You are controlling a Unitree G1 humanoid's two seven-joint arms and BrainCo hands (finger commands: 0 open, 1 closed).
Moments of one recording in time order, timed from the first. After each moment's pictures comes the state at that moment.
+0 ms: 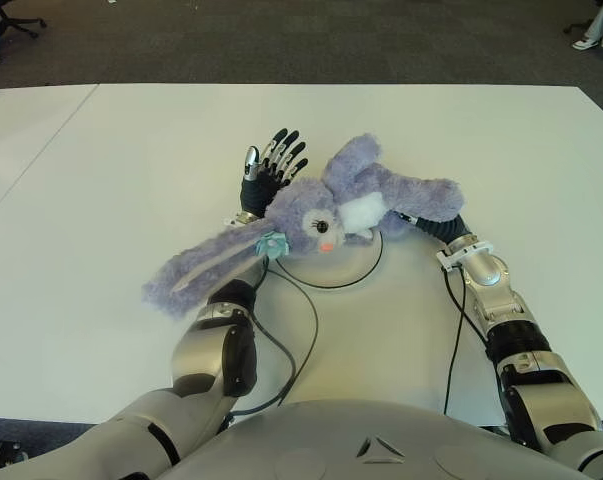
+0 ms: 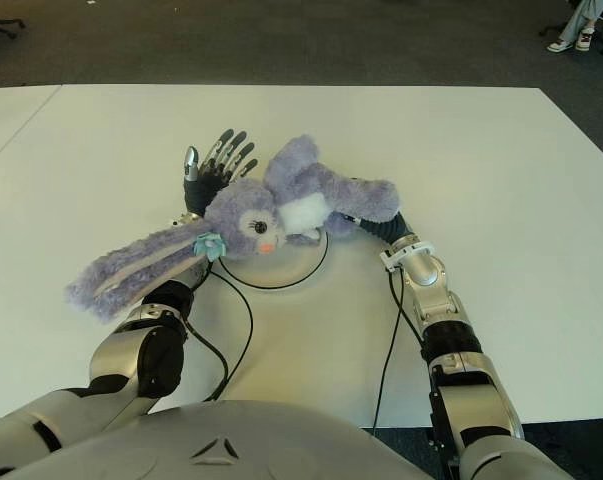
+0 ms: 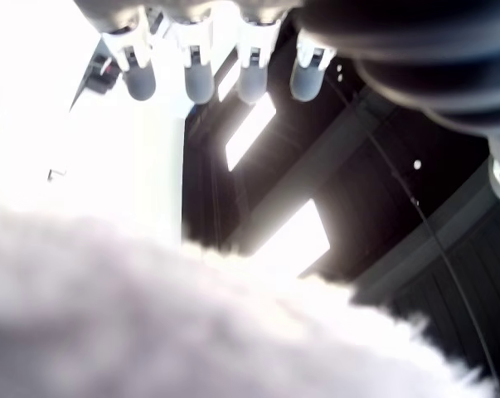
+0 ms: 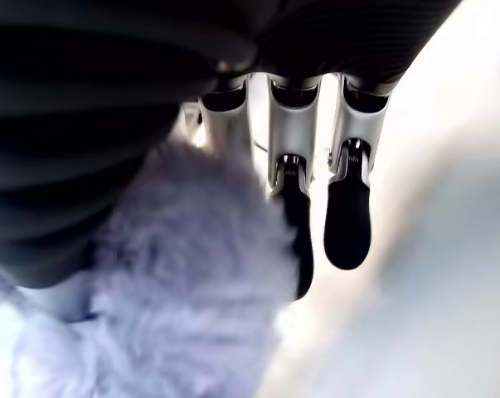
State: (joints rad) left arm -0.51 -0.12 0.38 0.95 -0.40 -0.38 -0.76; right arm -0.28 -0.41 0.07 0.65 -0.16 -0.55 0.18
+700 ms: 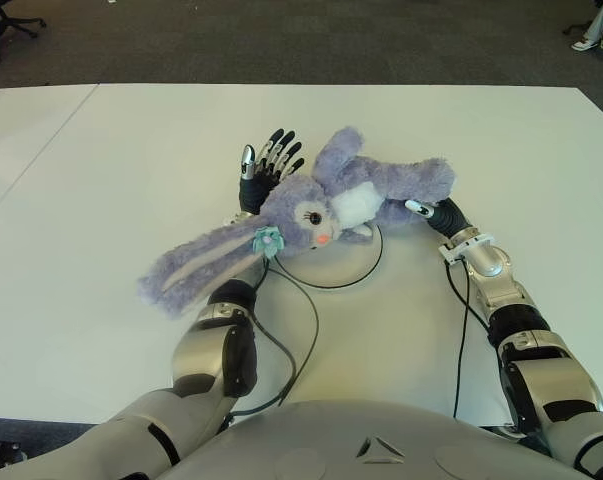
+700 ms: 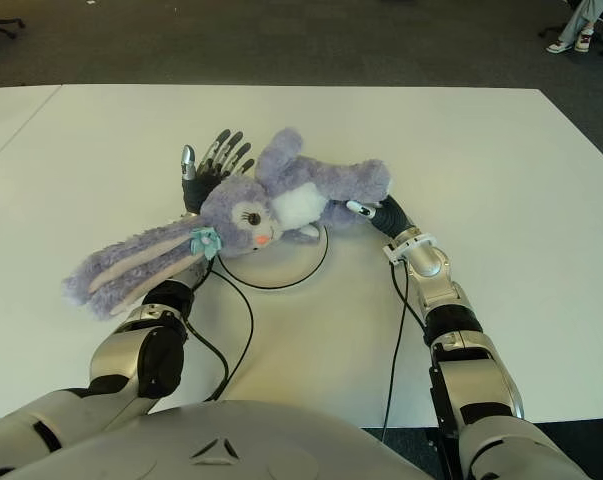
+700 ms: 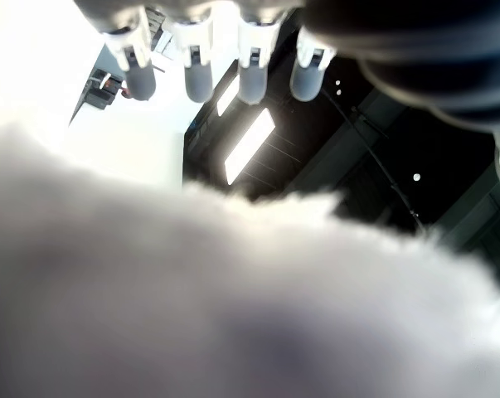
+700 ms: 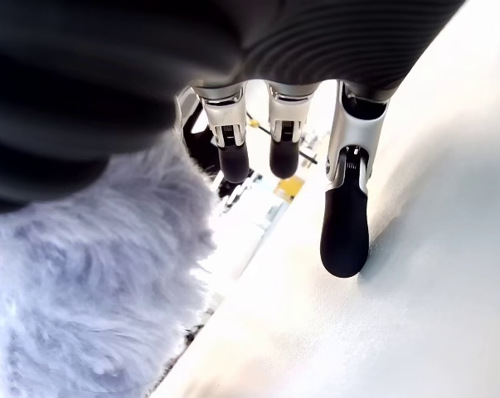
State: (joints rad) left arm -0.51 -0.12 0.37 0.95 -0.40 -0.38 -0.74; right arm -0.37 -0.42 0.07 0.85 -0.16 -0.66 0.19
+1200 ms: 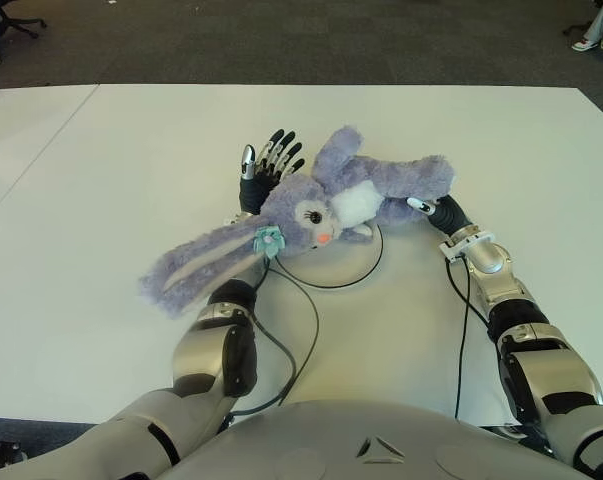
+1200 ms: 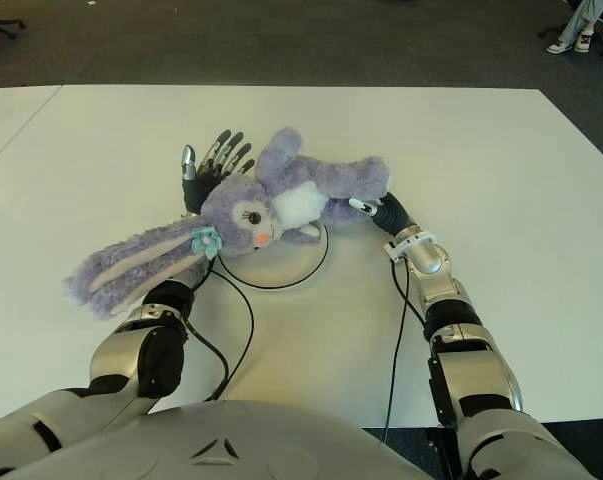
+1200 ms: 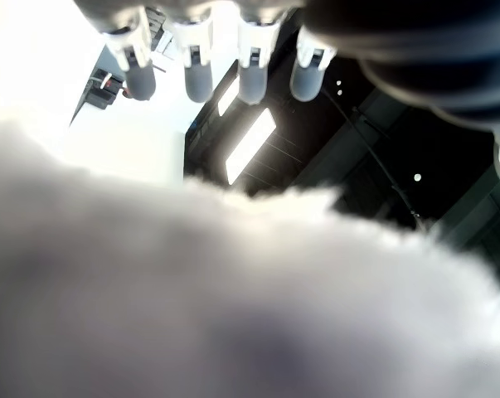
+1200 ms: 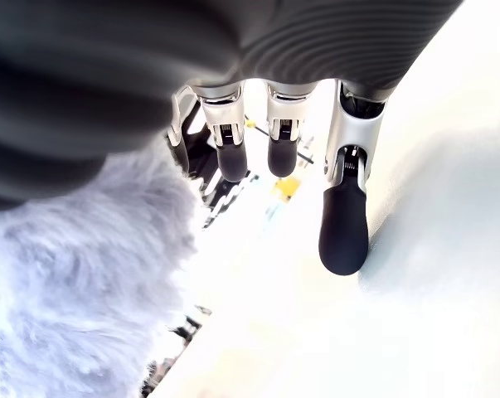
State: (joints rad) left arm -0.51 -0.12 0.37 0.95 -0.40 -0.38 -0.74; right arm -0.41 -0.42 0.06 0.92 -0.15 -0.67 0.20
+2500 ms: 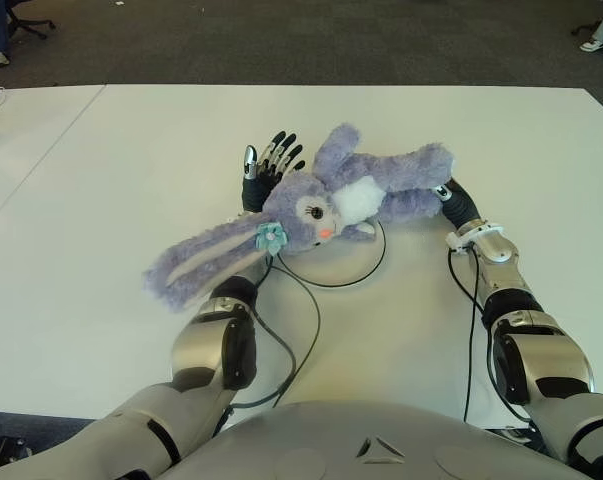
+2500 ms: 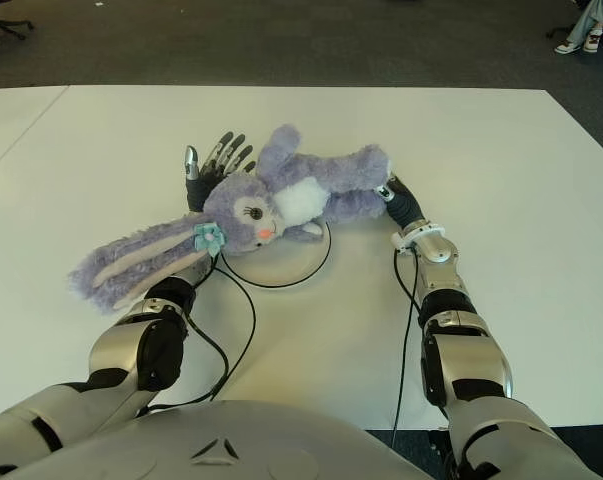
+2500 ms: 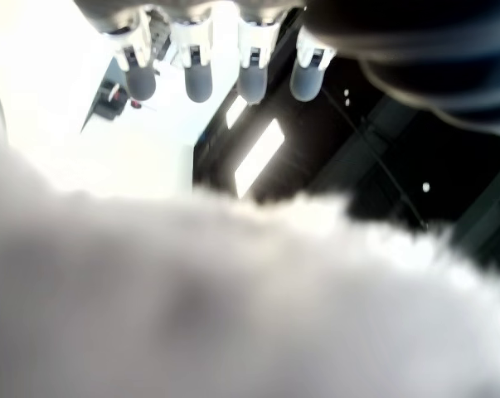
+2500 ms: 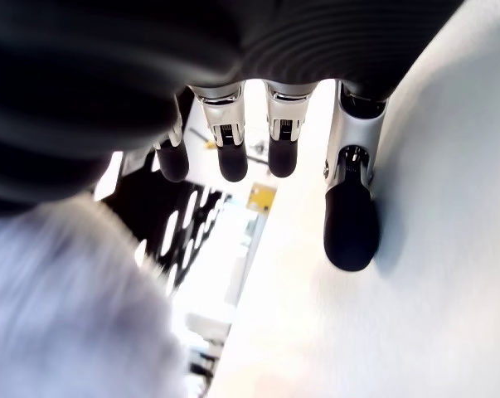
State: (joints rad) left arm -0.56 -0.08 0.39 1.06 -0.39 -0.43 -0.68; right arm -0.52 -0.39 -0.13 1.05 0.09 -0.51 0.37
